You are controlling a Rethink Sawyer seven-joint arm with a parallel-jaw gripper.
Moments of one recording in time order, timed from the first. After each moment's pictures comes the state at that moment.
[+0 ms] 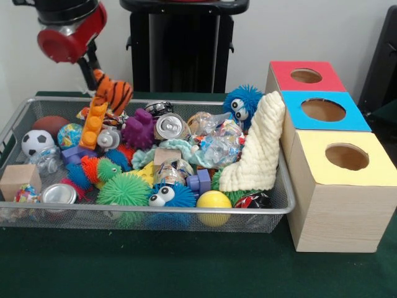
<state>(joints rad) -0.99 -0.68 0.84 1.55 -0.54 1.19 0.43</state>
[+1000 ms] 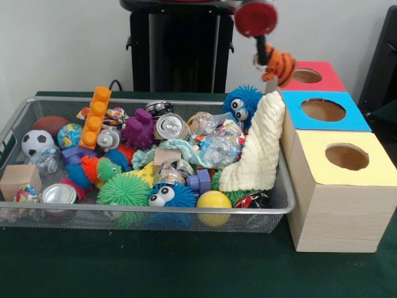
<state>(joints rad) -0.72 -0.79 0.83 1.73 -0.30 1.00 0.46</state>
